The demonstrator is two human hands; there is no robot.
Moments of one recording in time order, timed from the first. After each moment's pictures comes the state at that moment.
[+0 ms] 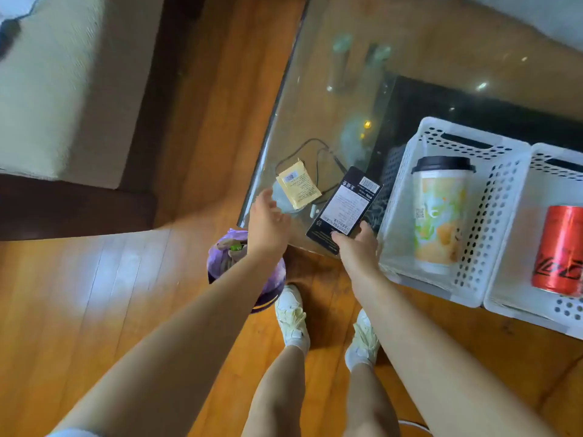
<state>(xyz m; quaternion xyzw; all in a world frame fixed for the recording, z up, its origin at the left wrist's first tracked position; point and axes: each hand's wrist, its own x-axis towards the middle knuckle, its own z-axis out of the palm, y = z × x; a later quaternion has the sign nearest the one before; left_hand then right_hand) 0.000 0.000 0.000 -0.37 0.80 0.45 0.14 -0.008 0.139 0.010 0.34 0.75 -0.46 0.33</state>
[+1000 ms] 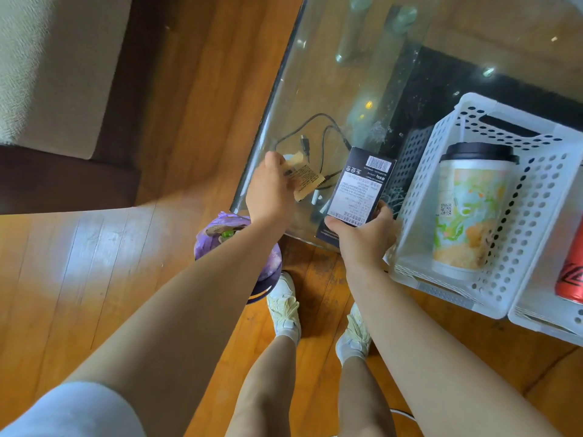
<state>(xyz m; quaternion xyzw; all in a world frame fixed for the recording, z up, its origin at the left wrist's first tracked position) -0.035 -0.010 -0.052 -0.32 0.89 0.30 0.12 -0.009 0.129 -0.040 0.33 0.81 -0.44 0.21</state>
